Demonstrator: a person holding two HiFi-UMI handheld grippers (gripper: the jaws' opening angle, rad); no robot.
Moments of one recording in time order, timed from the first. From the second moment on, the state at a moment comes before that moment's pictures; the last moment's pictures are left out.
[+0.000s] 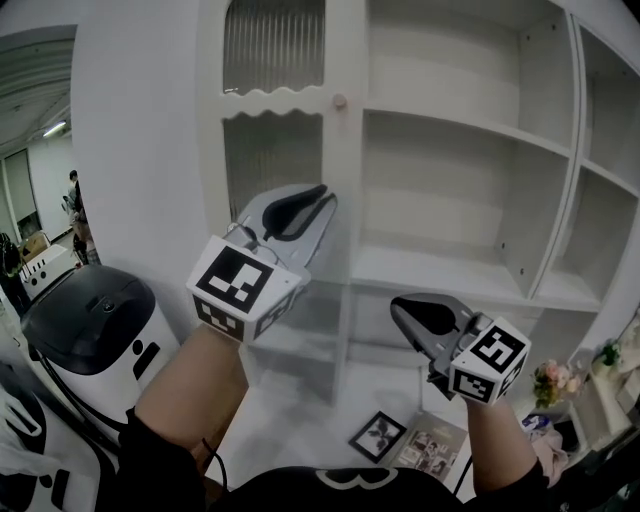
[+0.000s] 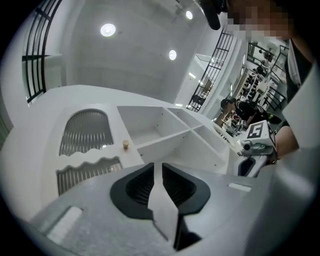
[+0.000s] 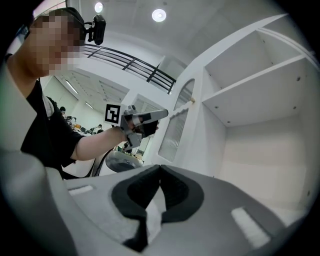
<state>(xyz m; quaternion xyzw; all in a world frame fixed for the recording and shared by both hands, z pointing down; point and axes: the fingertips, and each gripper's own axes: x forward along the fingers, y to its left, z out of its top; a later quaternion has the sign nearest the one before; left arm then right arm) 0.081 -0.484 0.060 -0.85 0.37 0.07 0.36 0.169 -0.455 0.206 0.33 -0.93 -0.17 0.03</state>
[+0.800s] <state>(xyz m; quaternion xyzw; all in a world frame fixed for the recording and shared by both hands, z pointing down) 0.105 -0.558 -0.055 -0.77 0.46 0.06 0.44 0.210 -0.483 0.191 0.33 -0.93 -0.19 0.00</state>
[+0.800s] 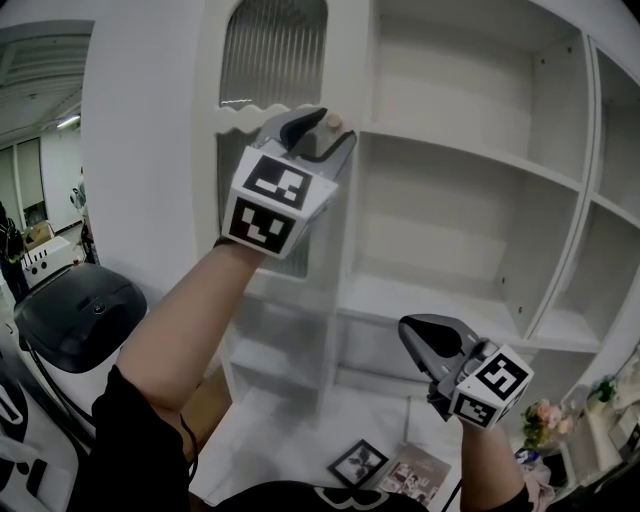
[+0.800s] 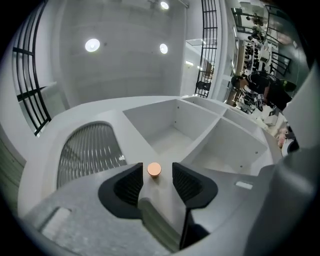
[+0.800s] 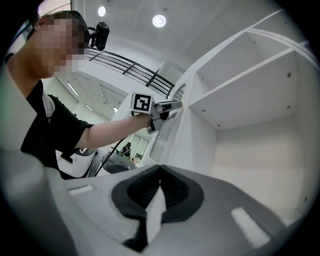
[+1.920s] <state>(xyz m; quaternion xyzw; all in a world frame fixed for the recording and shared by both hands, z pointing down) 0.108 -0.569 -0.063 -0.75 0.47 0.04 0.46 0.211 -0.485 0.220 0.30 -0.94 -0.15 -0.02</state>
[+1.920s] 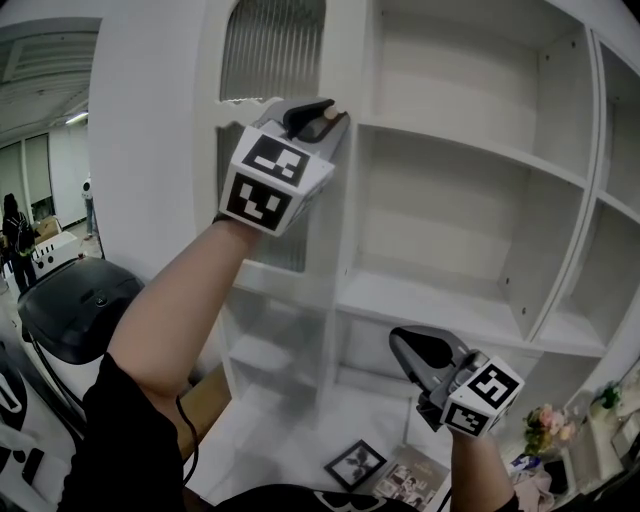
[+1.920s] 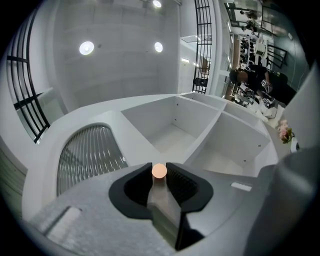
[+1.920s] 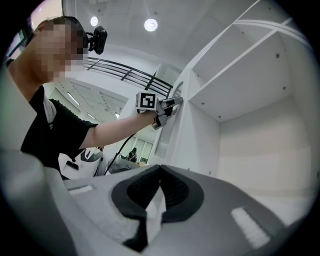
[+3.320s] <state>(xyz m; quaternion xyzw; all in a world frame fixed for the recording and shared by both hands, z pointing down) 0.058 -0.489 -0.061 -0.81 0.41 0.03 0.42 0.127 -0.394 0.208 0.35 -0.93 -0.15 -0.01</state>
